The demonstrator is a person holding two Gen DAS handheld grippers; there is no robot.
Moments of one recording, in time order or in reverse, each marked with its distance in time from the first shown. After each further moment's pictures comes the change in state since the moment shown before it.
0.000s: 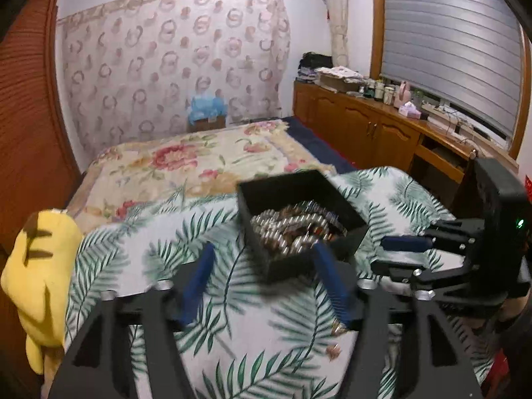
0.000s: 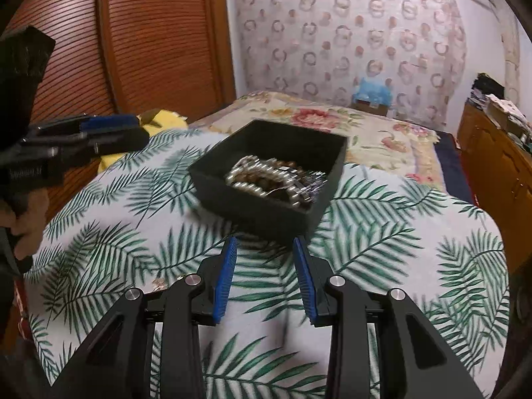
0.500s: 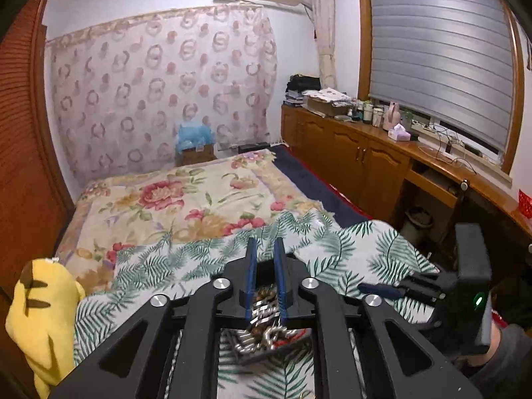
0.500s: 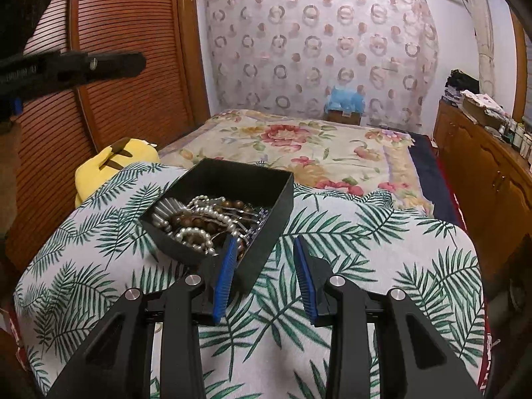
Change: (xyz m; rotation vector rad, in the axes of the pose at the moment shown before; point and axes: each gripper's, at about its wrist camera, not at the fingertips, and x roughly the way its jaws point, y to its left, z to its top) left arm 0.001 -0.029 0.098 0.033 -0.088 -0.042; right arm -0.012 -0.047 0.028 0.083 -0.071 -0.086
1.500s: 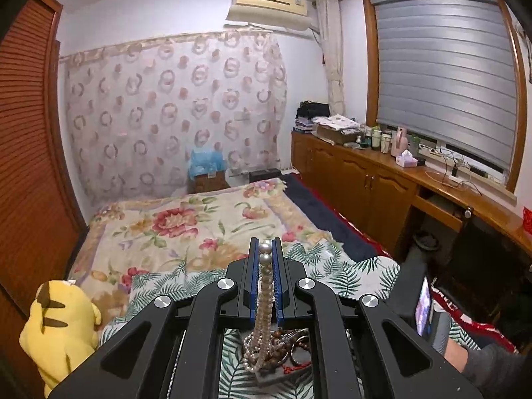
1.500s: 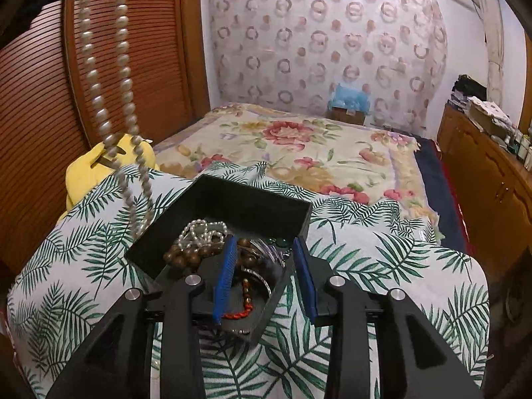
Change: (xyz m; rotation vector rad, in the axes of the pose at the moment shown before) left arm -0.036 0.013 0.052 -0.005 -0.111 0.041; right arm 0.042 0.014 0.039 -0.037 0.036 -0.019
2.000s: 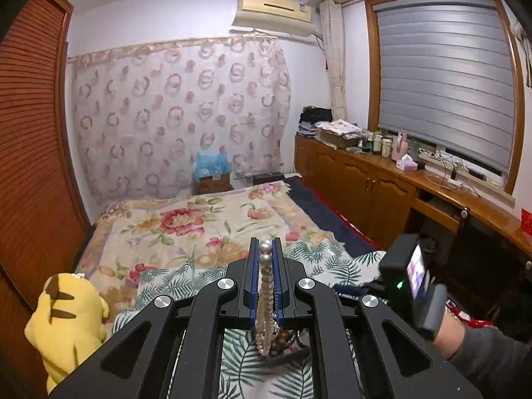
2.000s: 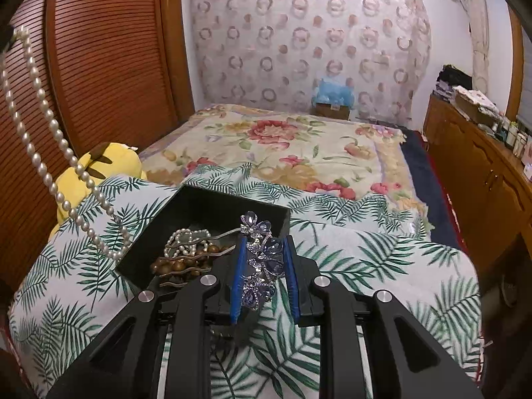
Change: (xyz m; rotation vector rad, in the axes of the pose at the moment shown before) left arm -0.035 0.013 -0.020 -0.011 -0.018 0.009; right arm 0.005 -0.011 0.009 0.061 0.020 -0.044
